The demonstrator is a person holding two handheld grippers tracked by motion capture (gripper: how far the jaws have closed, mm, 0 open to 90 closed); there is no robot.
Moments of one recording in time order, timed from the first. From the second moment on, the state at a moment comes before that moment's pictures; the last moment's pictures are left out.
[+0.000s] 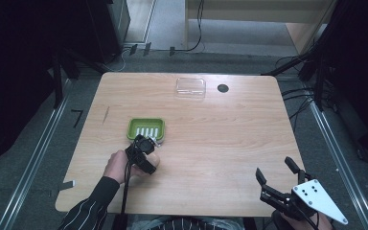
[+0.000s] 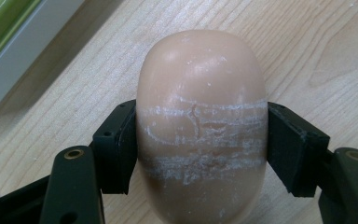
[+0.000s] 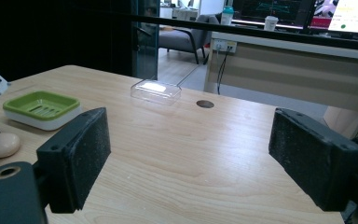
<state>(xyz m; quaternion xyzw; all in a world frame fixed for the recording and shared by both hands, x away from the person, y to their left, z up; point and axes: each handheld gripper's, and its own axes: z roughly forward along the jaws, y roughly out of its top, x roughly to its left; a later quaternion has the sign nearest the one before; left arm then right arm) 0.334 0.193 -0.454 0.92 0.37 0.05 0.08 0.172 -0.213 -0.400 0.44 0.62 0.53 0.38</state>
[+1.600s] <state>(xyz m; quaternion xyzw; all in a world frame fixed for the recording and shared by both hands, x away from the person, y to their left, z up) 0.341 0.204 -0.430 0.95 0.30 0.05 0.08 0.172 -0.214 -0.400 0.43 0.62 0.53 0.39</state>
